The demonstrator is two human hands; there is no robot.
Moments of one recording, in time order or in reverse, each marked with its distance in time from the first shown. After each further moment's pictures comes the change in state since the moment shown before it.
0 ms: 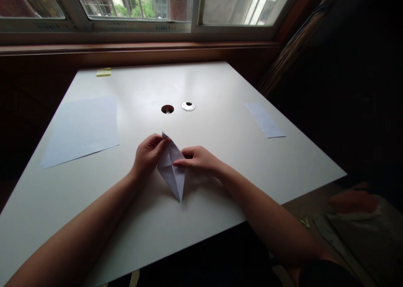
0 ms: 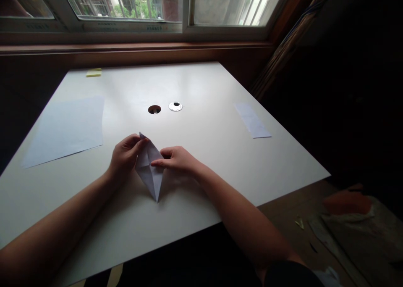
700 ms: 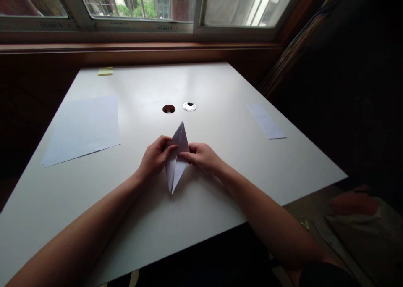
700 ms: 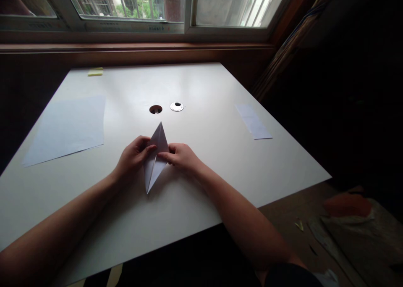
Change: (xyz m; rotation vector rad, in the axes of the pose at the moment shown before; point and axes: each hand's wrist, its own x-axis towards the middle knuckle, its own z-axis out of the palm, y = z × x) left_hand -0.002 -0.001 0.003 0.227 -0.158 0.013; right_hand 0.003 0.005 -0.002 -0.003 0.161 0.055
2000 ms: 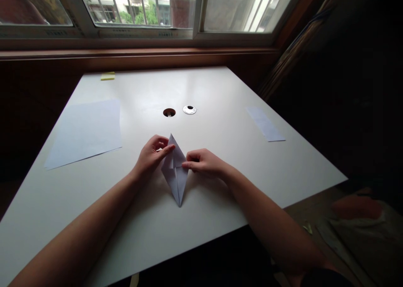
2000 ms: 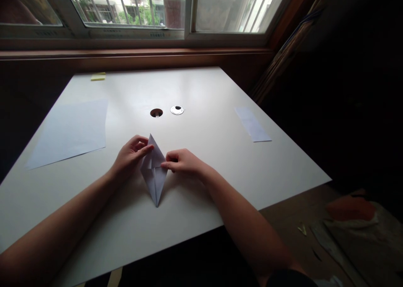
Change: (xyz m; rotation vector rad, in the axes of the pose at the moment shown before) left_hand 0.008 -0.010 -0.009 -0.354 -0.016 -0.088; right_hand -0.008 -0.002 -0.014 -0.105 -0.212 -0.069
